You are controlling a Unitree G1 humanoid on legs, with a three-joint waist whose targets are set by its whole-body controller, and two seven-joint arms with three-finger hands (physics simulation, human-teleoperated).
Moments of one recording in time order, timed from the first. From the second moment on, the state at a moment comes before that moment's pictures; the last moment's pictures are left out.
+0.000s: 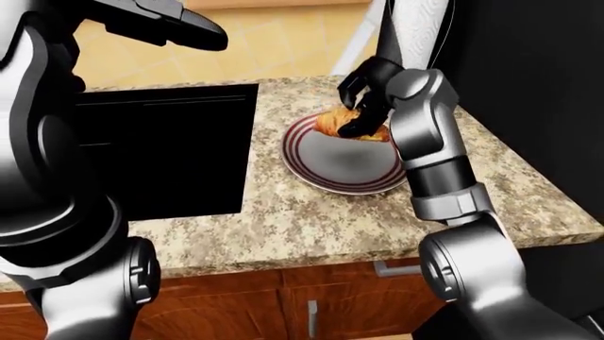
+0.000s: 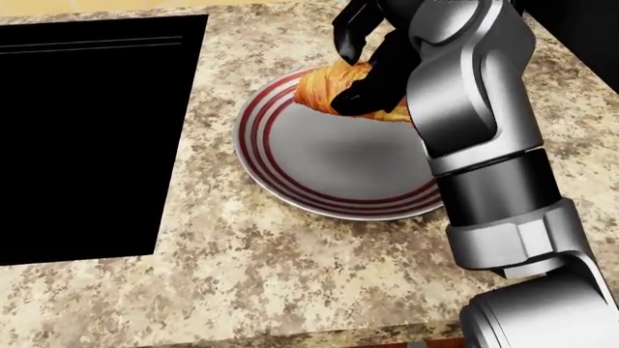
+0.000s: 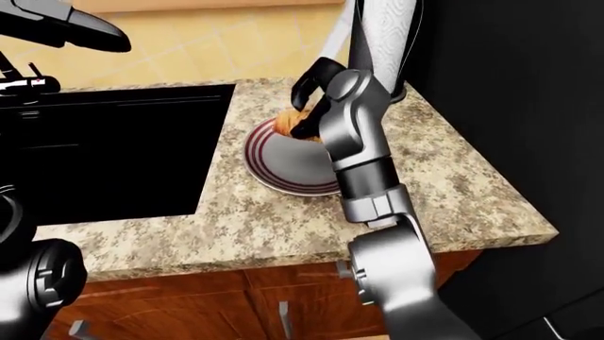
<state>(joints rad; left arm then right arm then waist) -1.15 0.52 0.17 -0.37 0.10 1.00 -0.27 -1.21 -0.16 0.03 0.48 -0.78 0.75 0.69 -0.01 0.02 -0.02</state>
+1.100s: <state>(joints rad) -1.14 0.53 0.19 -0.37 0.11 1.00 -0.29 -1.25 -0.19 0.04 -0.01 -1.02 1.02 1.05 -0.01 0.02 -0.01</state>
